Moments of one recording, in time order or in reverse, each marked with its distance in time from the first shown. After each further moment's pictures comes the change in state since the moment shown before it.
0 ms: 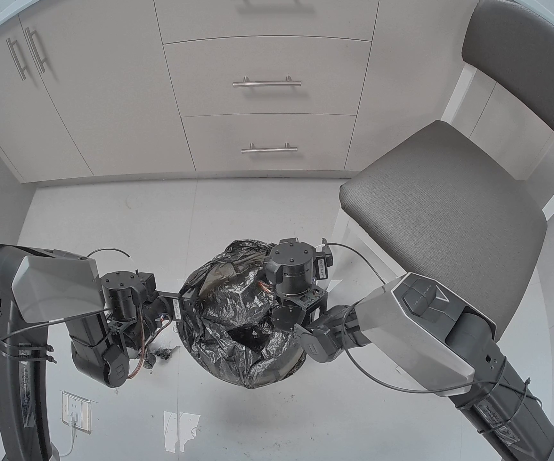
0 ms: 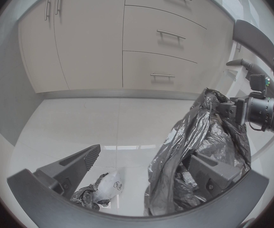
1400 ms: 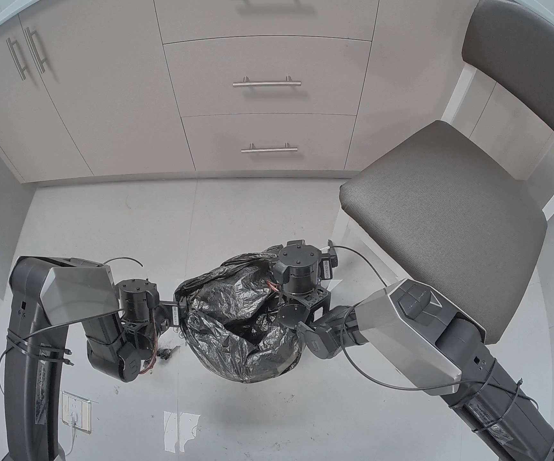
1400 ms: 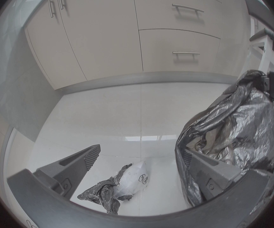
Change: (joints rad) left arm 0.026 0.142 -0.163 0.140 0.204 0.049; right arm -0.040 0.081 -0.098 -0.002 0.003 -0.011
